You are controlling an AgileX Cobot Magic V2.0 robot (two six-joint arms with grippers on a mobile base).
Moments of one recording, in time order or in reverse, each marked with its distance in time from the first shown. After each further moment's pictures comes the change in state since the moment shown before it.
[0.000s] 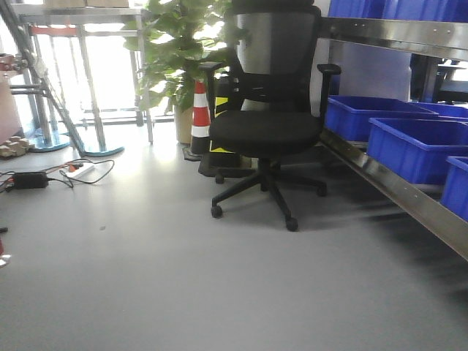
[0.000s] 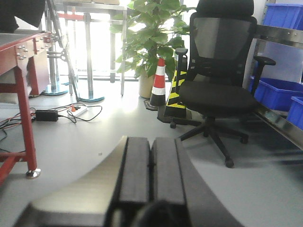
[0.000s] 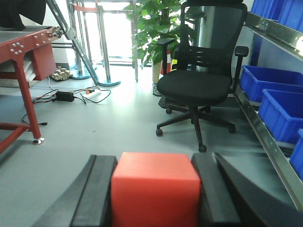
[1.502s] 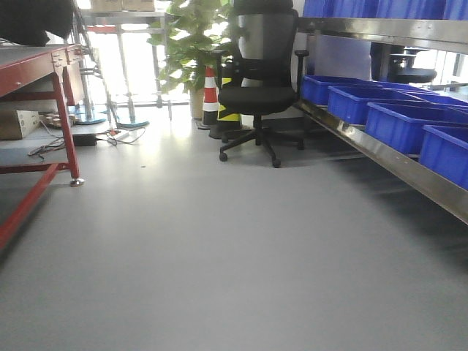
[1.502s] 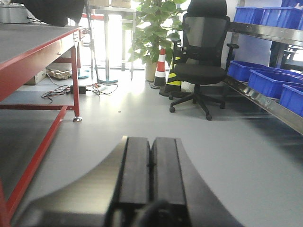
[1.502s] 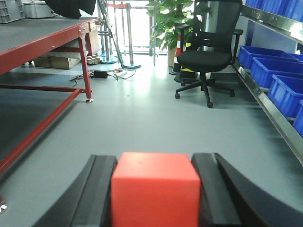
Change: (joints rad) left arm 0.000 0.000 0.000 0.000 0.000 0.000; right arm 0.000 0.000 0.000 0.000 0.000 0.000
